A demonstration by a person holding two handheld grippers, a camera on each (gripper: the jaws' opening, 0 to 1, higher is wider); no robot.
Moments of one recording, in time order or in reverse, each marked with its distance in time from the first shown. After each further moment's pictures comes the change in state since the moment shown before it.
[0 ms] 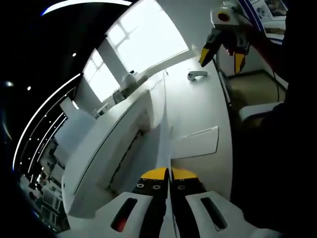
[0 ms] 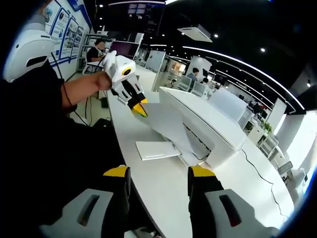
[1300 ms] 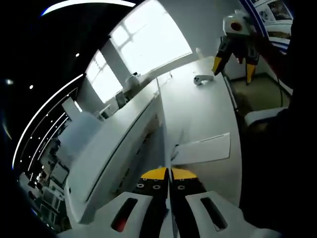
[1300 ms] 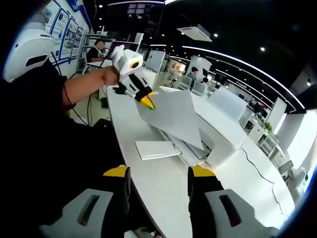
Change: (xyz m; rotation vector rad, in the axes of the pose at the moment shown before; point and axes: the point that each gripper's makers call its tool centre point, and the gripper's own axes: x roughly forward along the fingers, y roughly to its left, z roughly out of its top) left arm -0.003 0.036 0.005 -0.016 -0.023 0.014; right arm 0.001 0.000 -0.002 0.006 0.002 0.001
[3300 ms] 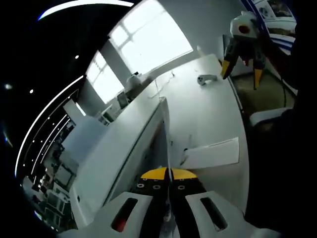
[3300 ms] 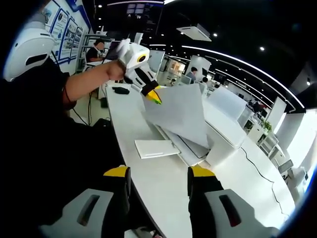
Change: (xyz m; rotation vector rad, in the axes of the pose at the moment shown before) left arm 0.006 0.020 0.016 0.028 0.022 0.013; right arm -0.002 -0.004 -0.003 0.006 0.001 -0.006
